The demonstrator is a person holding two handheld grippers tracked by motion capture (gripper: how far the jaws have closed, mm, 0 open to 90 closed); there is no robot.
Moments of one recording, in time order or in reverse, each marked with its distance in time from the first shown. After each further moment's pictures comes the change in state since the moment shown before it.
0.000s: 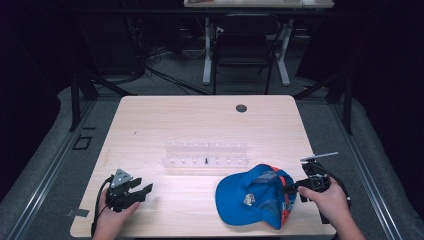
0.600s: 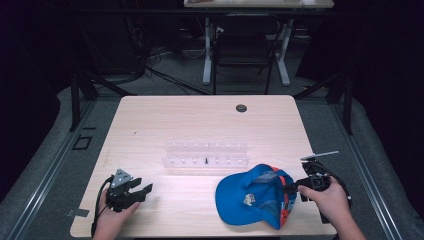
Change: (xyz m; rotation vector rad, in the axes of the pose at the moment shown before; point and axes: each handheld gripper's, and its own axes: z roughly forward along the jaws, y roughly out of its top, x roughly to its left) left arm 0.000 0.000 0.000 -0.001 0.004 0.003; right arm 0.004 0.002 -0.004 0.009 -0.012 0.023
